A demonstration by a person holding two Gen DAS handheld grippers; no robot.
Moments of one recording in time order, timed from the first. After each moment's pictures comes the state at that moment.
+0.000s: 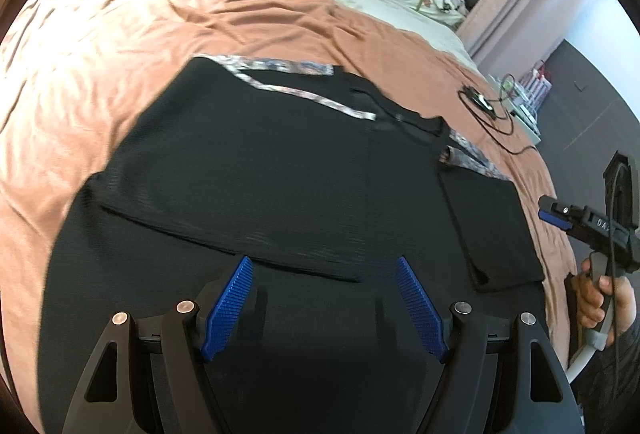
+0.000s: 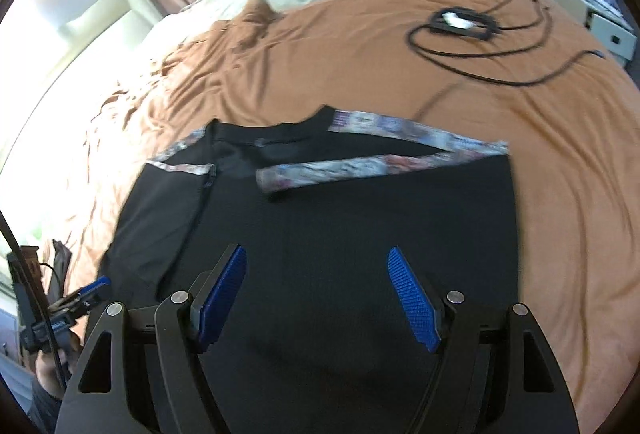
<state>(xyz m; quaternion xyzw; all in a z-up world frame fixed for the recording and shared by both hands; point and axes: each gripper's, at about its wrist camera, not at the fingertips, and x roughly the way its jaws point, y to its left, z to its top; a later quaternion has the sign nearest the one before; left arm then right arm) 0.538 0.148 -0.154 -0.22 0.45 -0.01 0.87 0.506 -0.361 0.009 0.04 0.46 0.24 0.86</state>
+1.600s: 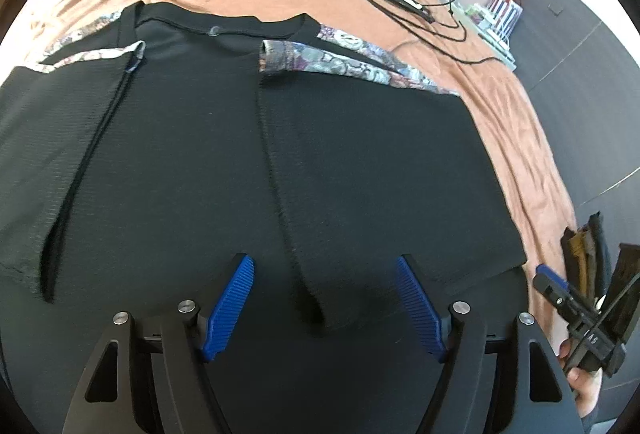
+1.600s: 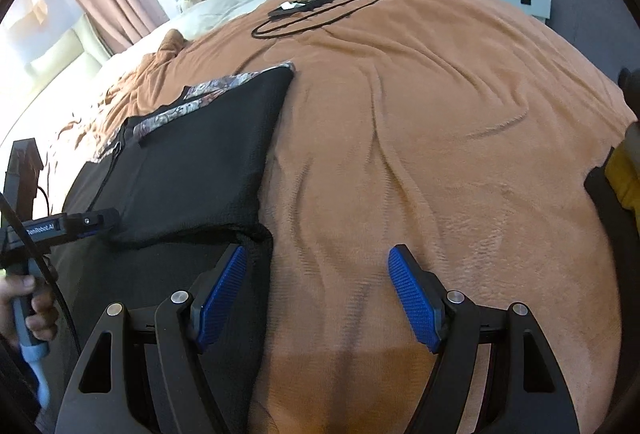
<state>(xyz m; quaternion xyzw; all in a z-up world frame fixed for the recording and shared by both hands) 0.629 -0.036 -0.191 -0.17 0.52 -0.08 0.83 0.405 -0.527 -0.051 0.09 0.41 0.17 0.89</state>
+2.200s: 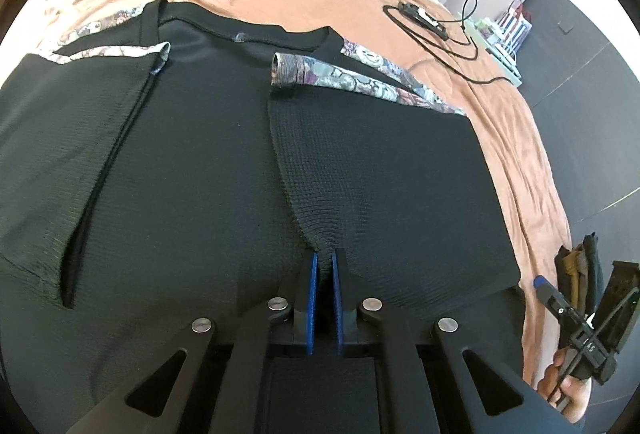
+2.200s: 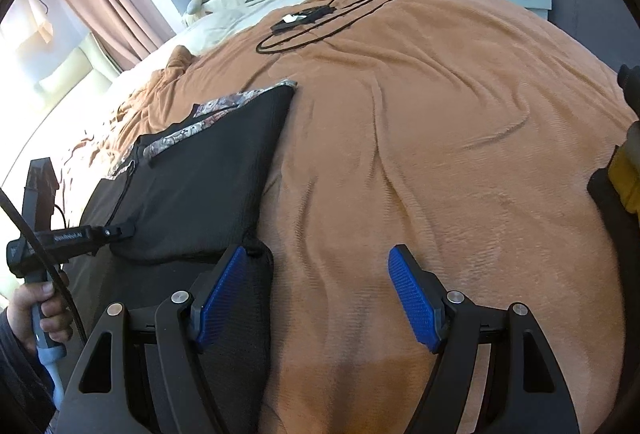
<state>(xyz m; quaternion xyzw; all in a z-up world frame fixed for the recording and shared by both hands) 0.627 -0.011 -0.183 -0.20 0.52 -0.06 0.83 0.407 -0.535 -0.048 0.12 0.40 0.19 0.89</state>
